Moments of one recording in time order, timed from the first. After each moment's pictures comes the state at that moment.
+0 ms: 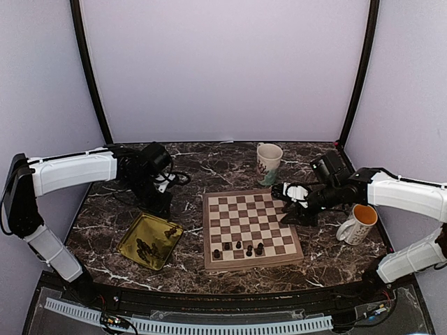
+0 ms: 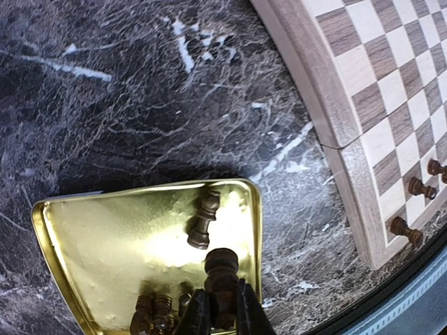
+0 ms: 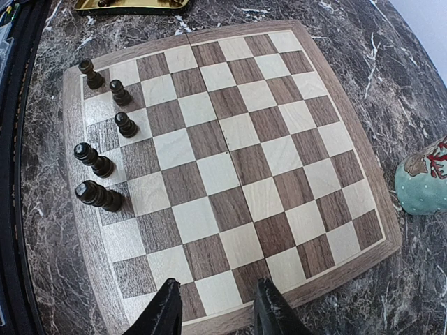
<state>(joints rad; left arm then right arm) -0.67 1.57 1.18 -0.94 0.09 -0.28 0.61 1.26 0.81 -0.50 -0.41 -0.65</state>
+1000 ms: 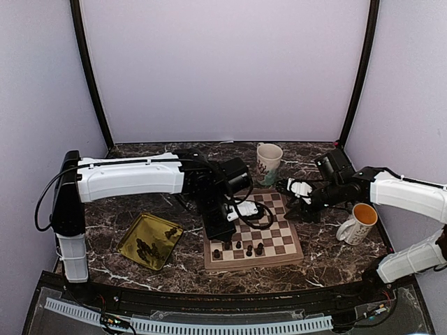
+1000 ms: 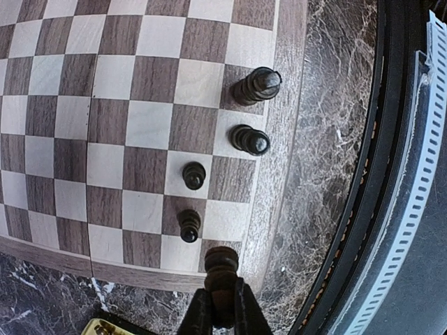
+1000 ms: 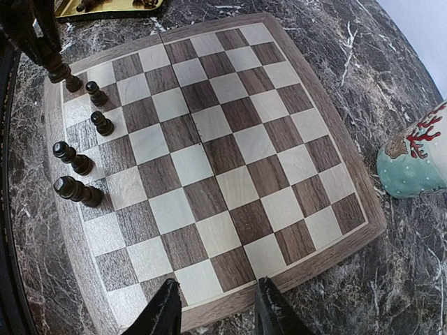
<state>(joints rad) -1.11 1.96 1.73 -1.10 0.13 0.18 0.57 1.24 0.81 -0.50 -0.40 -0.64</state>
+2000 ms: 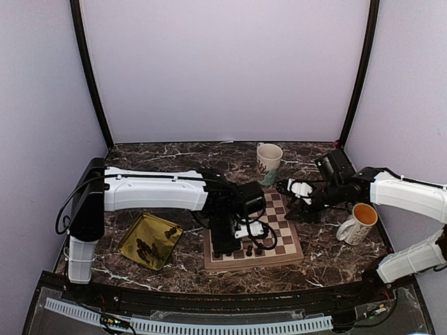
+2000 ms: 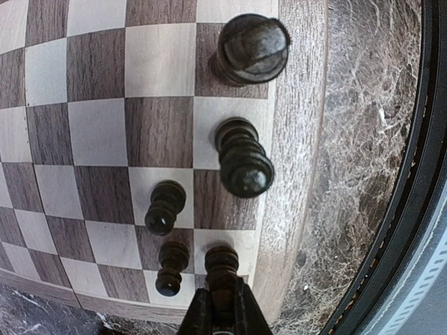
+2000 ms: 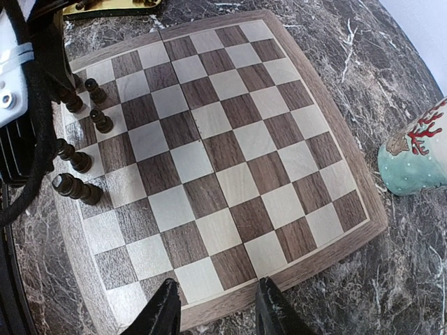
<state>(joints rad) -1.18 2.10 1.77 -1.12 0.02 0.24 0.56 1.24 0.80 -0.50 -0.40 -0.64</state>
